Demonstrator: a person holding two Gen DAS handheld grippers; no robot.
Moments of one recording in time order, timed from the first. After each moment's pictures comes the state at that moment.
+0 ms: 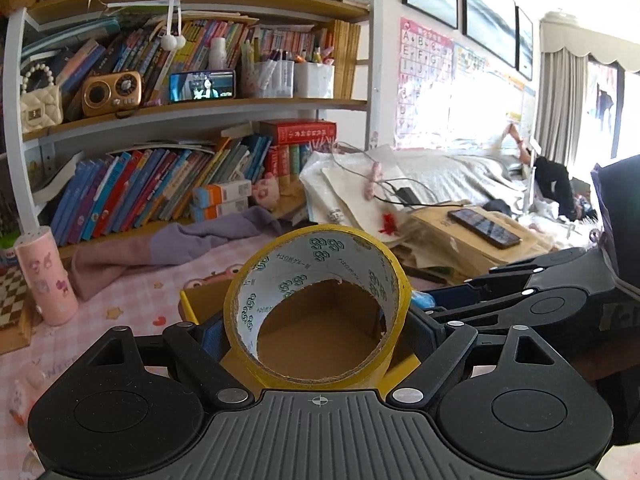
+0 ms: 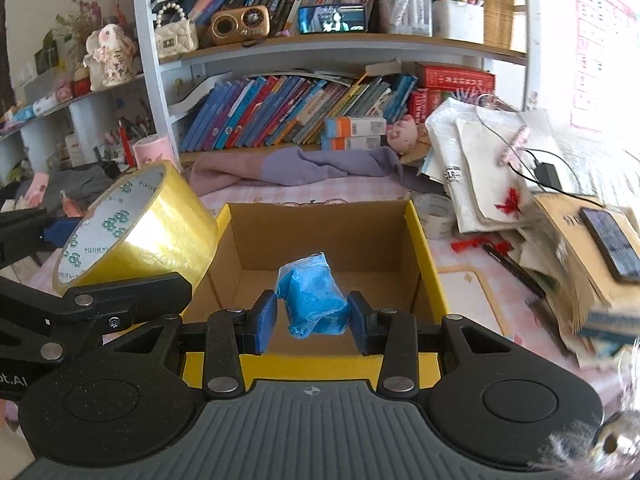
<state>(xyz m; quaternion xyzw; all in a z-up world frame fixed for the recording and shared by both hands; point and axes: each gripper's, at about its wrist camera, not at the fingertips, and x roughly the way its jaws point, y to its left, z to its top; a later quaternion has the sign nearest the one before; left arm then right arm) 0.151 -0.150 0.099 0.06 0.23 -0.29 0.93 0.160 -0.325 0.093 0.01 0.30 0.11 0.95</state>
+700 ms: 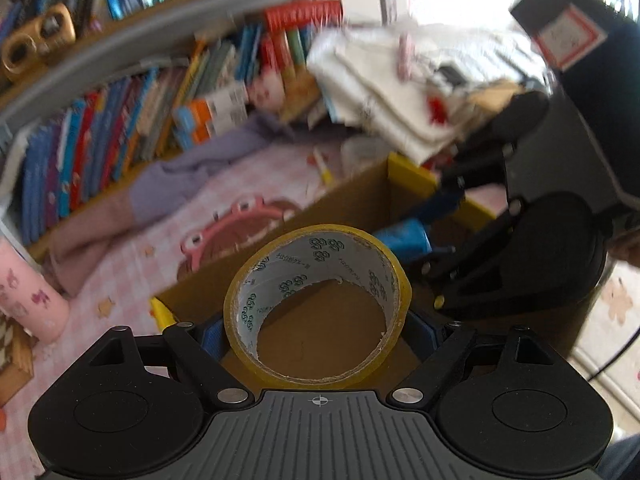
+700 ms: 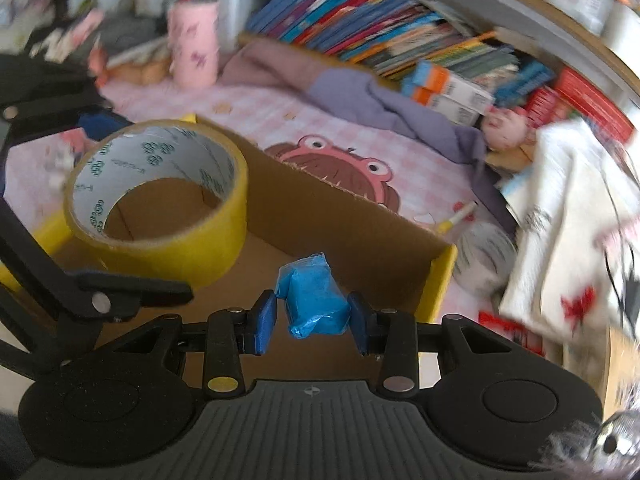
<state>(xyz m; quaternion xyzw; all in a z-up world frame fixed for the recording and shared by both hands) 0.281 -0.229 0.045 0.19 0.38 -0.25 0.87 0.326 -0.333 0.042 -0.21 0.40 0.26 0.85</state>
